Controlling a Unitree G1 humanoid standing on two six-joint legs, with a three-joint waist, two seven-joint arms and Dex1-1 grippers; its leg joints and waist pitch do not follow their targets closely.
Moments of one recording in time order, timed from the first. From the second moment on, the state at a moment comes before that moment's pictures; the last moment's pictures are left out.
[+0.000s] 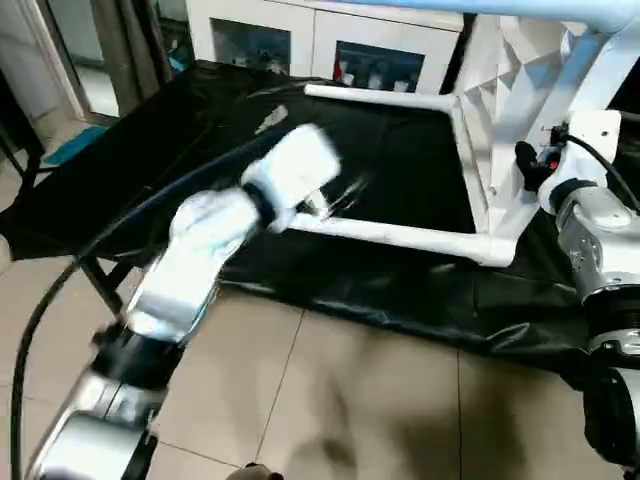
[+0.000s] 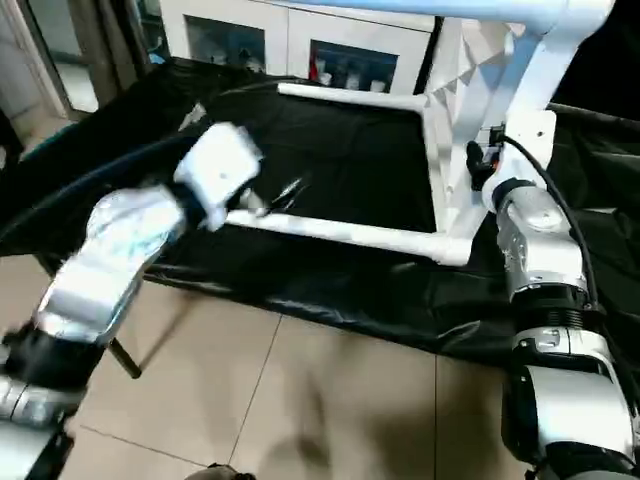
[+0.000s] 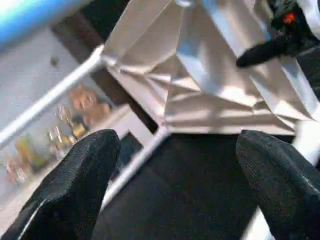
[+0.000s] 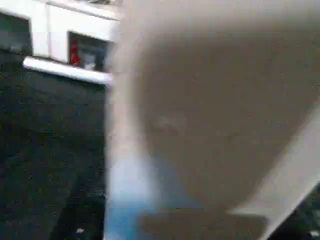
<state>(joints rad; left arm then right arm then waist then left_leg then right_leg) -0.70 0.35 -0.28 0.01 0.11 0.08 -0.52 -0.79 -0.47 -0.14 0.74 0.12 0.11 0.18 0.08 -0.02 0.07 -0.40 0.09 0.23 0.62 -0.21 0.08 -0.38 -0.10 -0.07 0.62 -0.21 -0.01</state>
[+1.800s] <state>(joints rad) -1.33 0.44 -0.41 0.97 0.70 -0.47 0.07 -0.46 -0.33 0.01 0.48 -0.15 -0.64 0.03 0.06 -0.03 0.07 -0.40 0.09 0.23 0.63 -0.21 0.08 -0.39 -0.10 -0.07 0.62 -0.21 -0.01</state>
